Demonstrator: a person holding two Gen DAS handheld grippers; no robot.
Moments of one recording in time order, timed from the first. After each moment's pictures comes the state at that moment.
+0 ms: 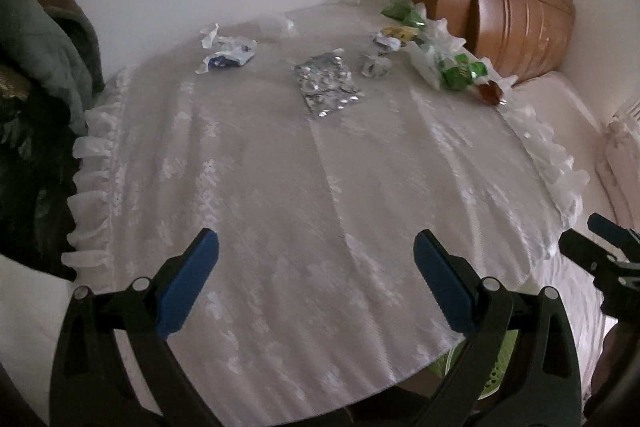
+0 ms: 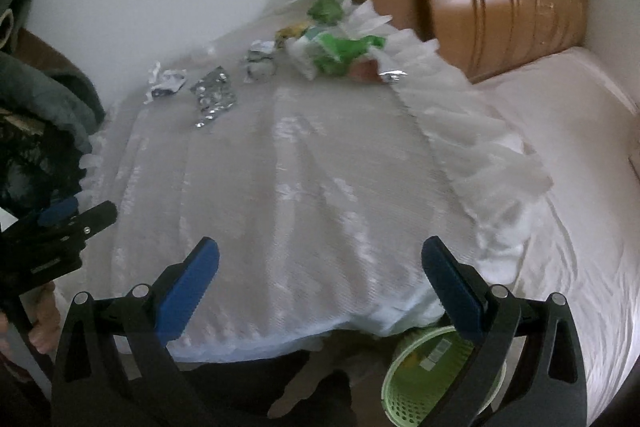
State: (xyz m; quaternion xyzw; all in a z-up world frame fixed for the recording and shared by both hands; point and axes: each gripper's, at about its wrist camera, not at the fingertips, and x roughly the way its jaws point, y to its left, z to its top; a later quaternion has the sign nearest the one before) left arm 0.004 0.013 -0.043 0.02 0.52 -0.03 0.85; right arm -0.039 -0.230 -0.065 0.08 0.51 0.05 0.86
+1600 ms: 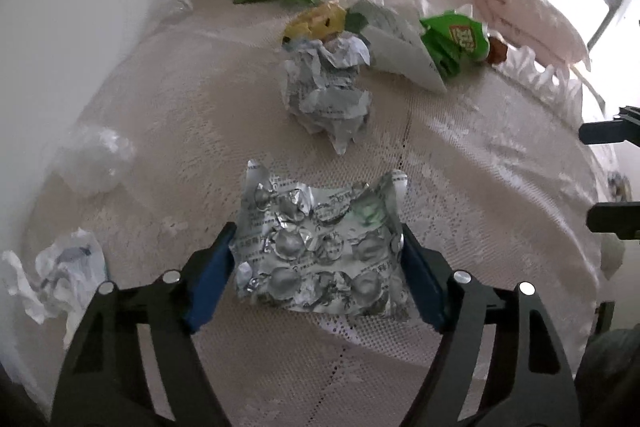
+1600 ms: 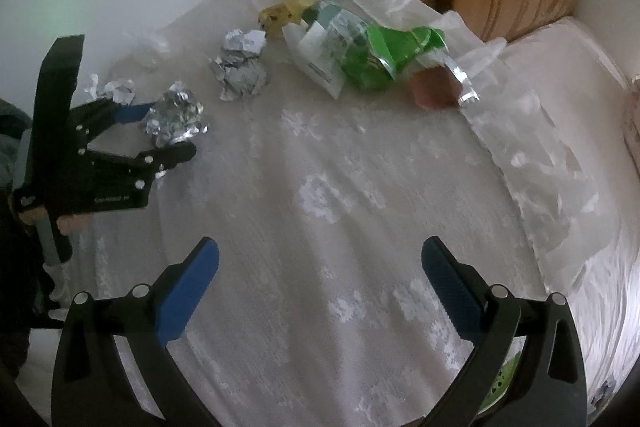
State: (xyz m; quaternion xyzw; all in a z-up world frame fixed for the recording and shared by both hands) left arm 0.236 -0.007 -0.141 0.20 0.50 -0.38 0.76; right arm 0.091 -0.164 -0.103 0.09 0.58 -0.02 0.81
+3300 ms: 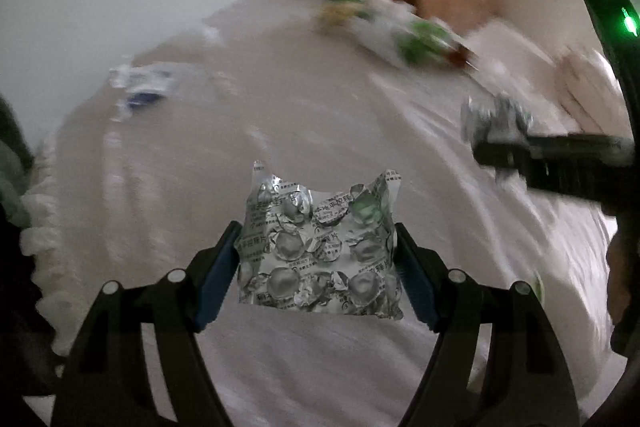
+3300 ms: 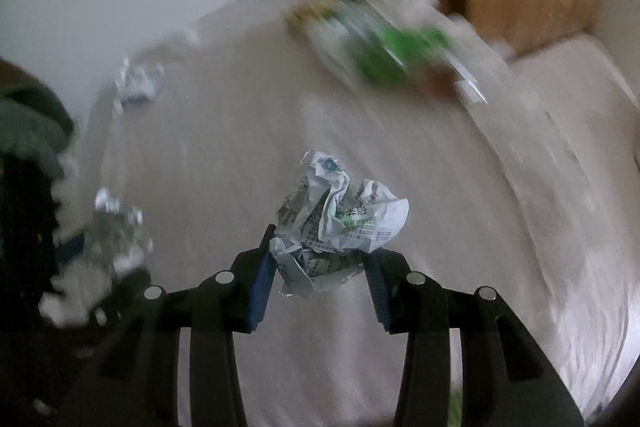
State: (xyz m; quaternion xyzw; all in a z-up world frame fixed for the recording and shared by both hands) left arm 0.043 -0.013 -0.085 0.11 0.52 -0.19 0.83; right arm 0.048 -0.176 -0.100 0.07 0.57 0.02 0.82
